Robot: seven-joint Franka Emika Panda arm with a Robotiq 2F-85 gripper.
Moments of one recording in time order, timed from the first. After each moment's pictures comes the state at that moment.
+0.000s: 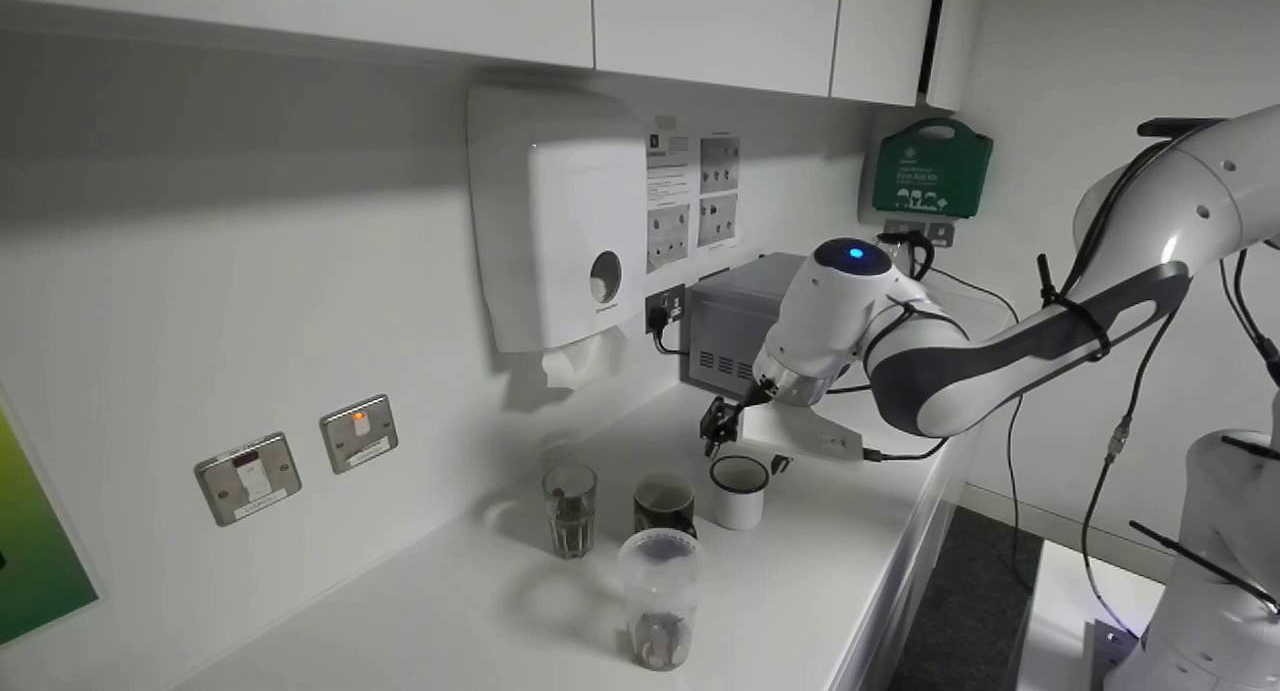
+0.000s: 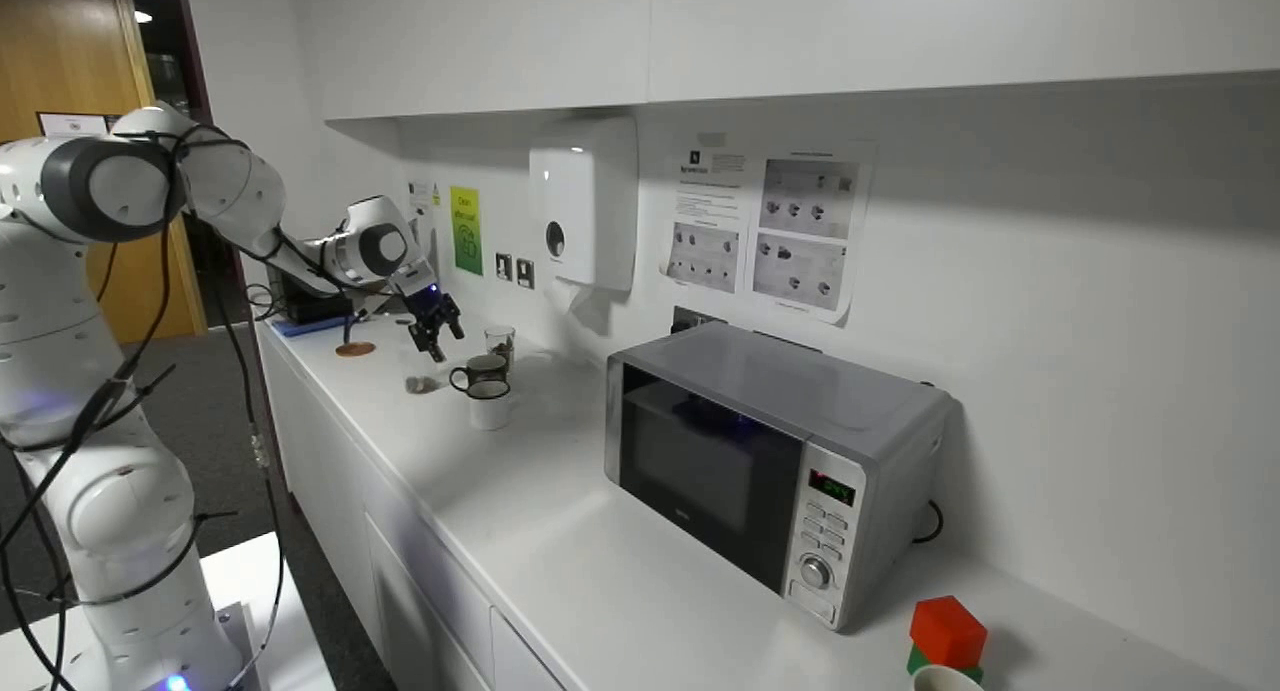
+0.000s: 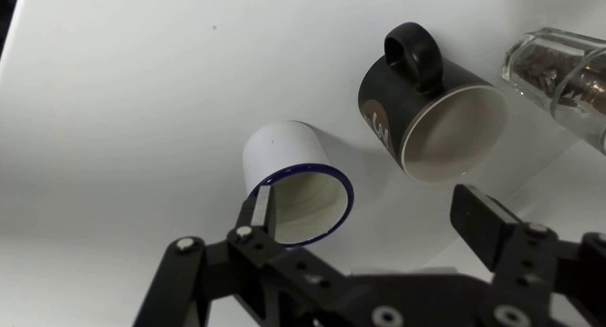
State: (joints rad) arm 0.22 -0.12 0.28 -2.24 -0.35 2.40 1.66
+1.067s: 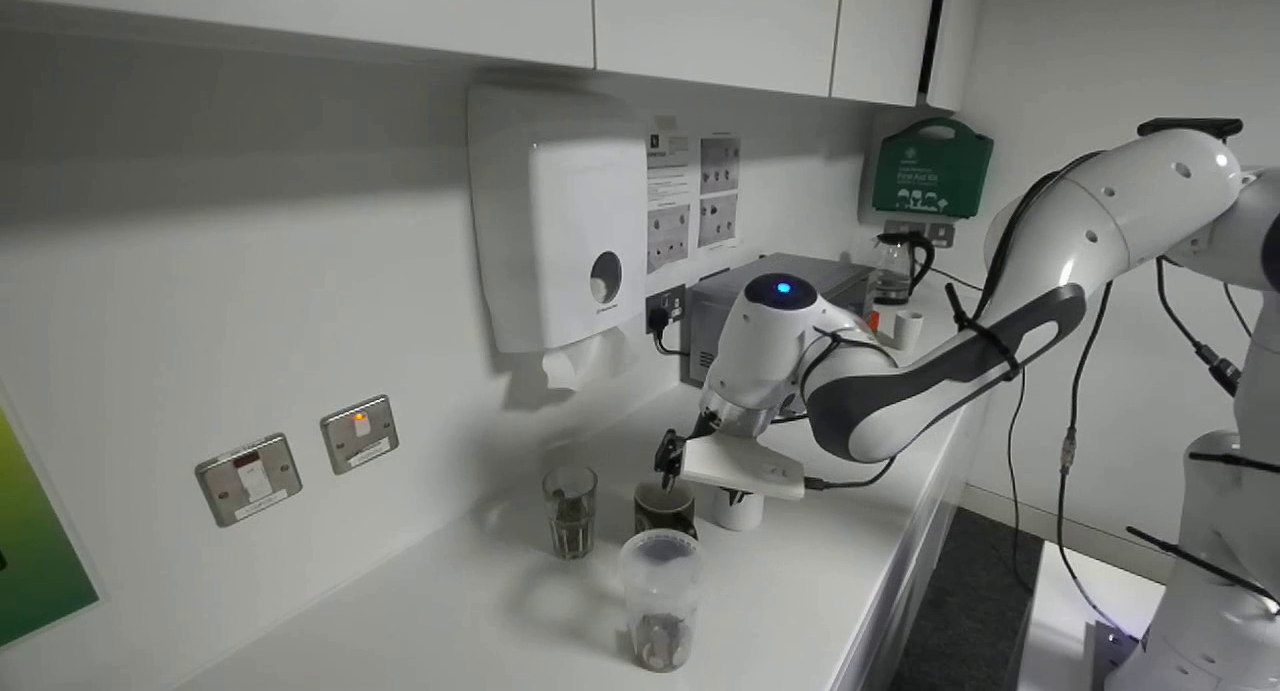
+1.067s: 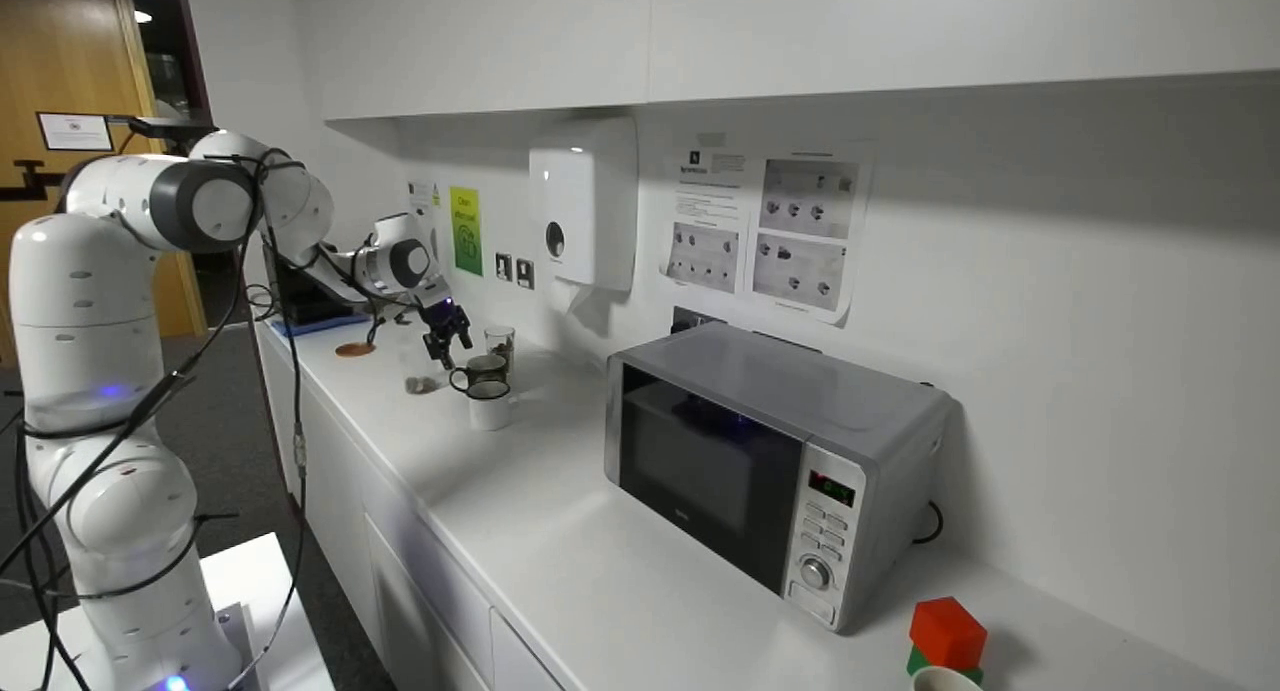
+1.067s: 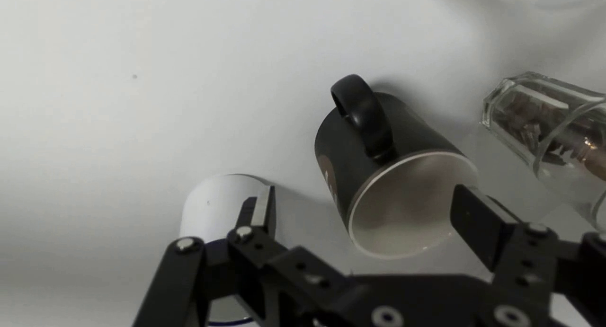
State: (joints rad) arm 0.25 0.11 0.29 -2.06 -0.38 2.40 1.71
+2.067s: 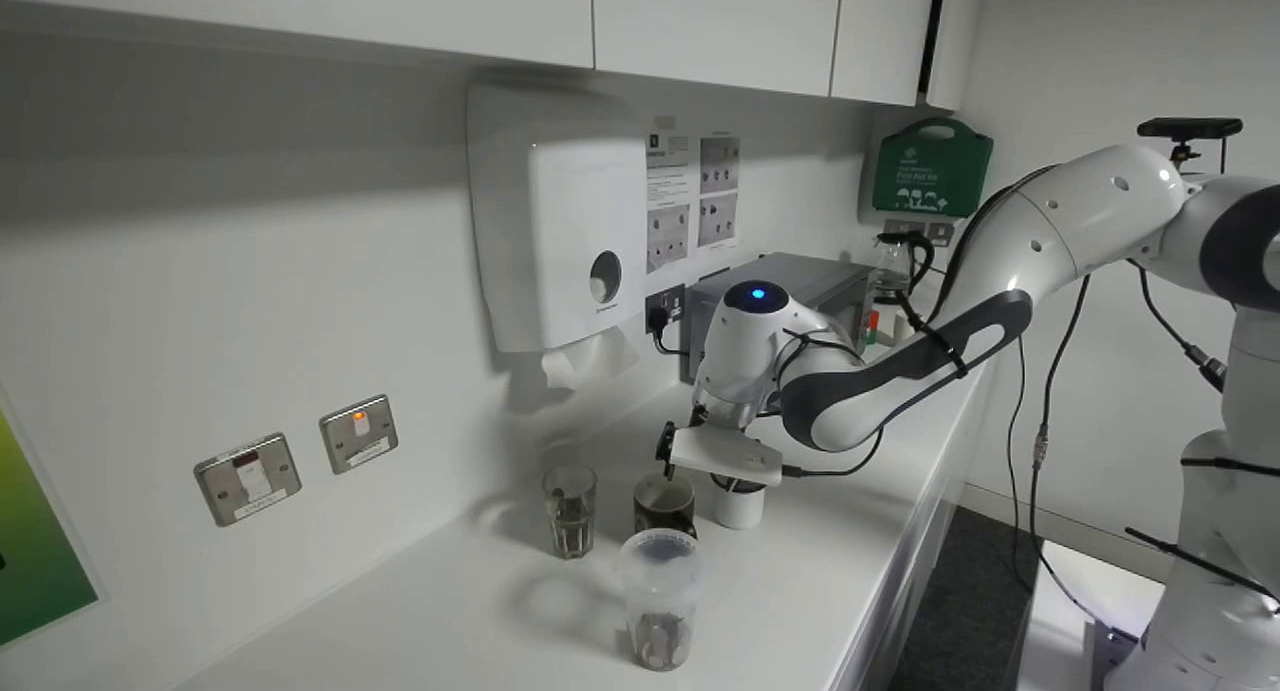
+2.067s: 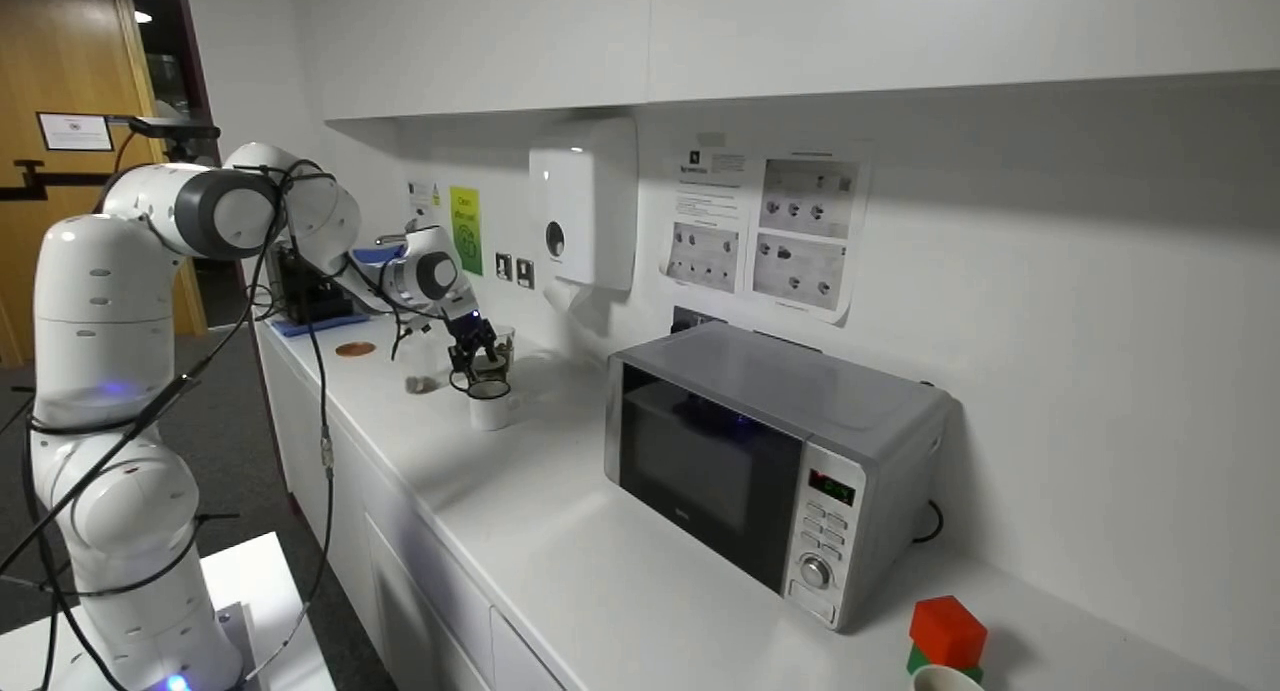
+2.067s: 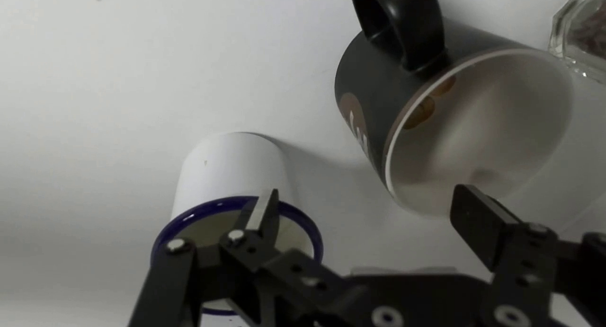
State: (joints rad) arm 0.27 0.19 0.18 -2.02 -0.38 2.40 1.70
